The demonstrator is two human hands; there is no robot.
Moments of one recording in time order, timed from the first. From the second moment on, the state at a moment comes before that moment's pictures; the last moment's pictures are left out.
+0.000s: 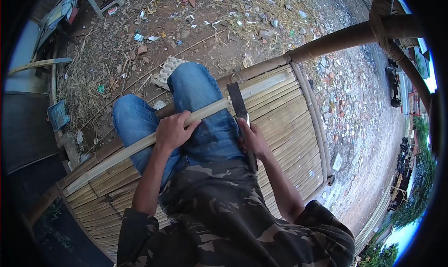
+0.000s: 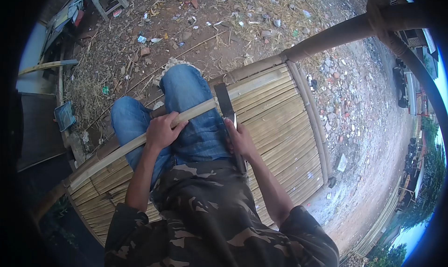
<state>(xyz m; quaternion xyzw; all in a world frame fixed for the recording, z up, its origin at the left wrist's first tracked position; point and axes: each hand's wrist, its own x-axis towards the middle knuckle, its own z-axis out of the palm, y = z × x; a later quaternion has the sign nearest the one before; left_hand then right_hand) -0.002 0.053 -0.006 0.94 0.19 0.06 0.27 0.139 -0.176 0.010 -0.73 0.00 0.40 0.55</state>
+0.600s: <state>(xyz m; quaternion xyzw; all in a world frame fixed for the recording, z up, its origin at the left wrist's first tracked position) -0.002 0.053 -0.004 0.94 0.19 0.06 0.27 0.134 -0.171 0.013 -0.77 -0.05 0.46 0.43</state>
